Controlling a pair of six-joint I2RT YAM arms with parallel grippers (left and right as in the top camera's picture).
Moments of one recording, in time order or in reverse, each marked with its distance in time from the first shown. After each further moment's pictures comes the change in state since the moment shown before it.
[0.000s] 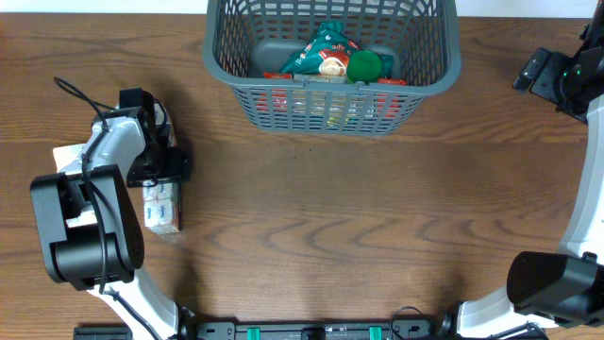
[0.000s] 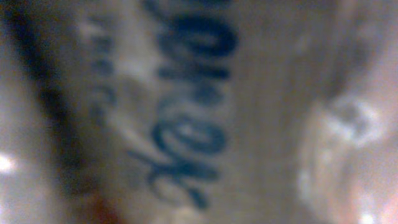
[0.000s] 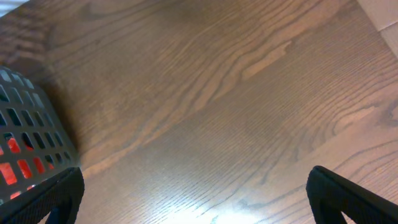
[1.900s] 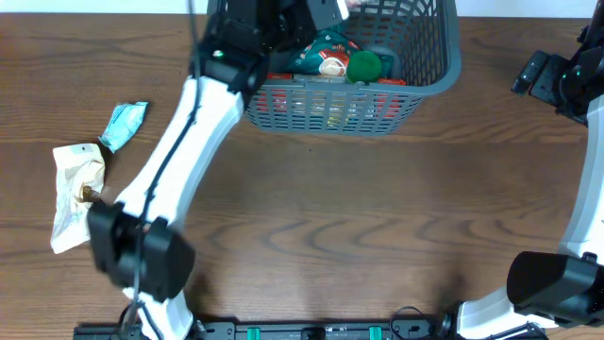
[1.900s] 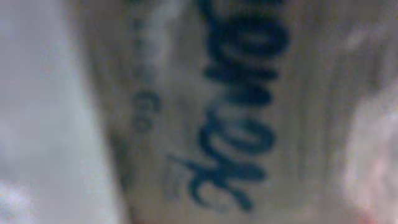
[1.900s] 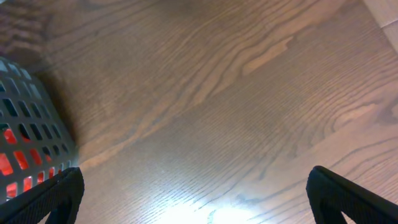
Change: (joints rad) left arm -0.553 -0.027 0.640 0.525 0.129 0.929; right arm 0.000 0.000 0.000 -0.021 -0.007 -0.017
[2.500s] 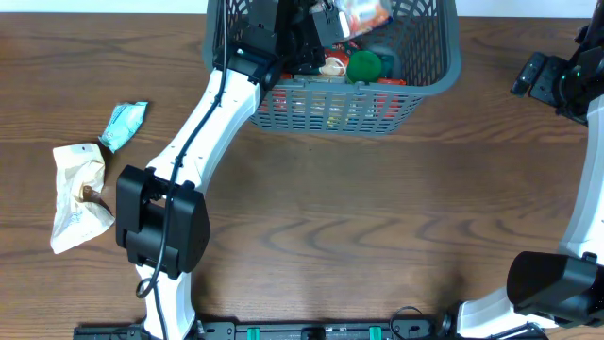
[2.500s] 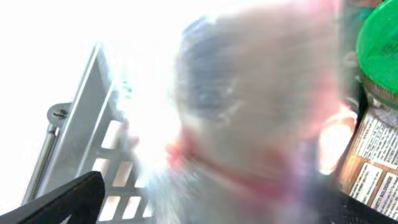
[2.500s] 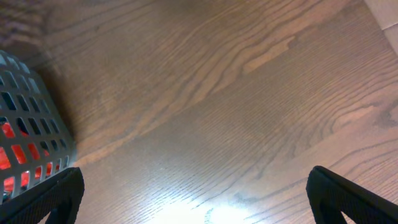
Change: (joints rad) left arm 0.000 0.132 0.000 0.000 0.003 -0.007; right arm 0.000 0.000 0.000 -0.006 -0.004 -0.020
